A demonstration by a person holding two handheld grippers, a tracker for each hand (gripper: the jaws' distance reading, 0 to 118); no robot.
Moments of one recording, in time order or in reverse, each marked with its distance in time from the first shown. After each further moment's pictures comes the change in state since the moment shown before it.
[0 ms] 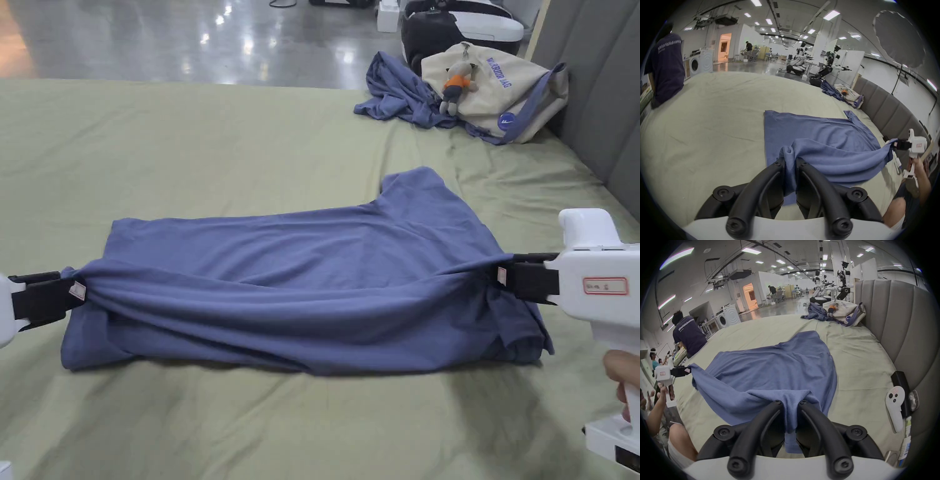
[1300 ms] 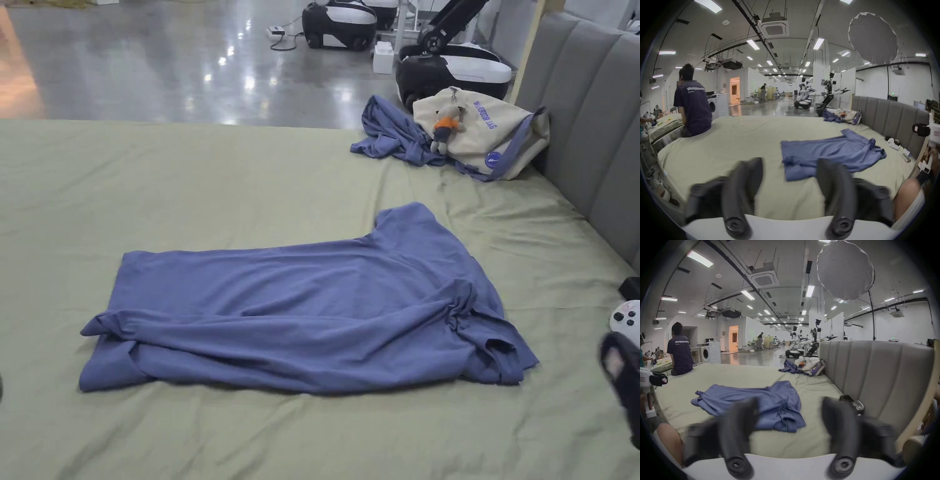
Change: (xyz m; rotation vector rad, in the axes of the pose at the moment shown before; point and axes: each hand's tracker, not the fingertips) left arm 0.063 -0.115 0.190 0.389 0.203 -0.207; right arm -0.066 -0.129 0.187 0.527 -0.335 0.058
